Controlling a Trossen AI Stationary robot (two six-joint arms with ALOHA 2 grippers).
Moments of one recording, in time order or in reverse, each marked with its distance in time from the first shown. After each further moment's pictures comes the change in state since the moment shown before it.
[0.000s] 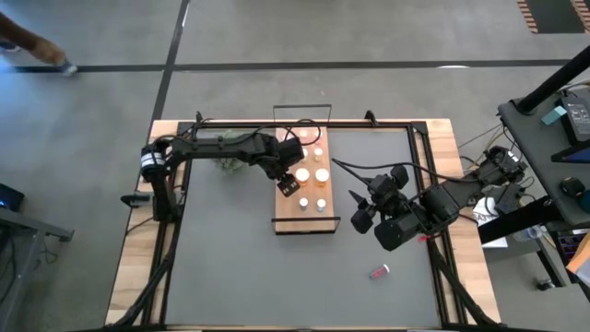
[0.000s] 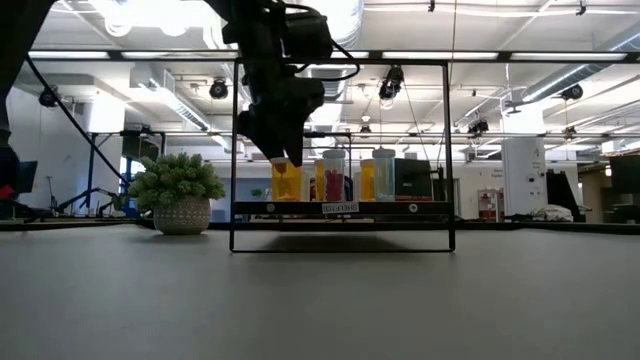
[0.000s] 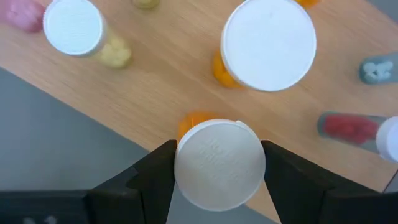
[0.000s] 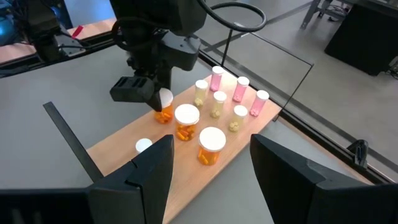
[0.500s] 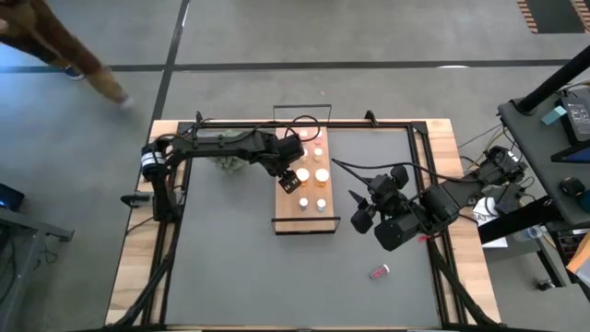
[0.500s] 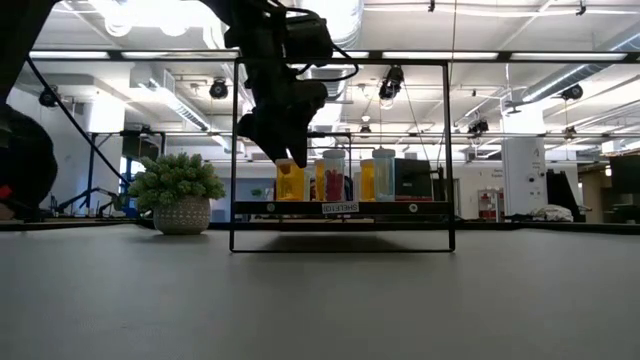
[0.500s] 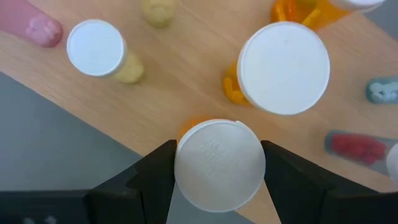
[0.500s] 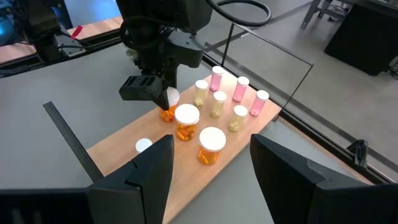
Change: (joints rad) left arm 0.020 0.000 -0.004 0.038 -0.008 0.000; right arm 0.000 0.000 0.000 0.000 0.000 0.000
